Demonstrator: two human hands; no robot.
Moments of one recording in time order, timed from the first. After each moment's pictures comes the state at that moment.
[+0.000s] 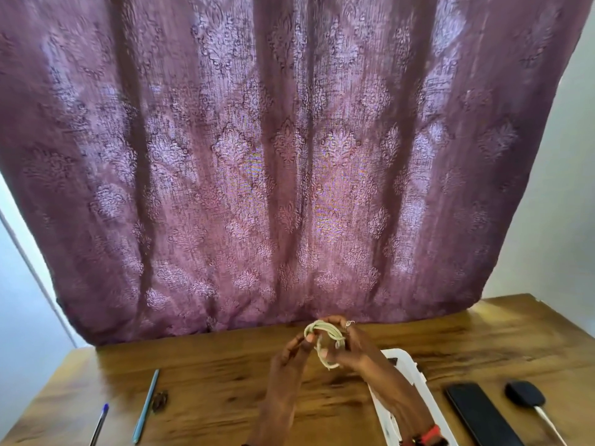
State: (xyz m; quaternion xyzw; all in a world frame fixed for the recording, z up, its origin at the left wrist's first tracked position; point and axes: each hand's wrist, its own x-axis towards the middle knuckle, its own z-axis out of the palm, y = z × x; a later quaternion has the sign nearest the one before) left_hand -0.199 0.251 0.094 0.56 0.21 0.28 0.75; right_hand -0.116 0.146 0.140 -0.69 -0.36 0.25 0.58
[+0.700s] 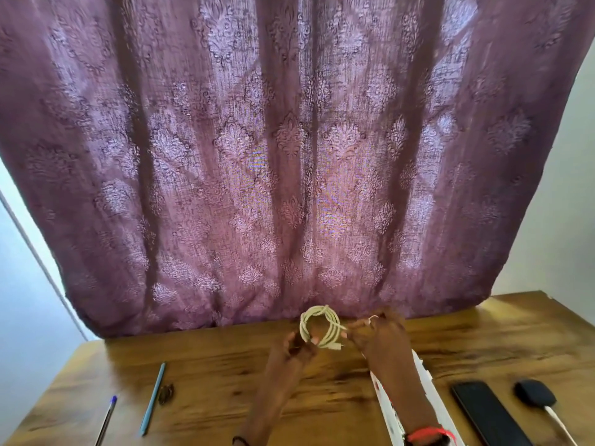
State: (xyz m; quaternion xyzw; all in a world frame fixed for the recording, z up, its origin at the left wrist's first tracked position) left_hand -0.197 0.272 0.087 0.63 0.24 0.22 0.71; right_hand -0.095 0.138 0.132 -0.88 -0.26 -0.01 0.40
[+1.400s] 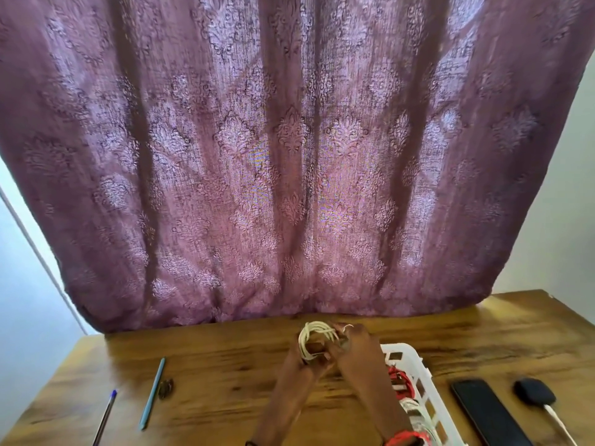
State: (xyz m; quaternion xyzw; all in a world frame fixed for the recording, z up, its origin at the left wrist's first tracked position) left_hand -0.187 0.258 0.070 0.64 0.19 0.23 0.71; right_hand -0.126 0.159 0.125 -0.90 -0.28 0.06 0.34
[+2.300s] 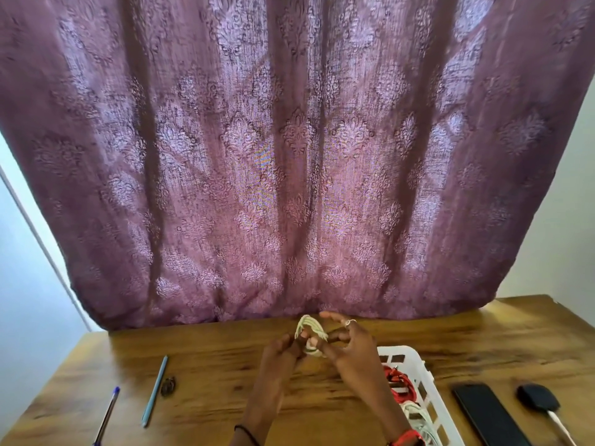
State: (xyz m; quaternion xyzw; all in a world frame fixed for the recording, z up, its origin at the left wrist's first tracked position) left_hand -0.205 0.273 0.094 0.57 0.27 0.21 0.75; right_hand -0.132 0.162 0.124 -0.76 -0.29 0.14 0.57
